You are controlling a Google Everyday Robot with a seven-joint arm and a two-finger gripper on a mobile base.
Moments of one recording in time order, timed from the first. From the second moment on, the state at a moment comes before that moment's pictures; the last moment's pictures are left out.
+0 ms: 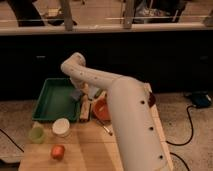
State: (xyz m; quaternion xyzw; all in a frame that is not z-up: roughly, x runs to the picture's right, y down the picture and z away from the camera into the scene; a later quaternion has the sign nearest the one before) arm -0.173 0.007 0.925 -0.22 -0.13 -0.46 0.85
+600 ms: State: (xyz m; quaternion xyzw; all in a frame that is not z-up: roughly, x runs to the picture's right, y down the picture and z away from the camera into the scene) arm -0.226 0.016 0.927 -0.23 -0.19 -0.52 0.80
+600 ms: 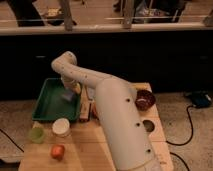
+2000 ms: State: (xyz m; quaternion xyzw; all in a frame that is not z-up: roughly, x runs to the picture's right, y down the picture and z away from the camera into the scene) arm -0.268 0.048 0.926 -0.25 -0.28 -0.59 0.71
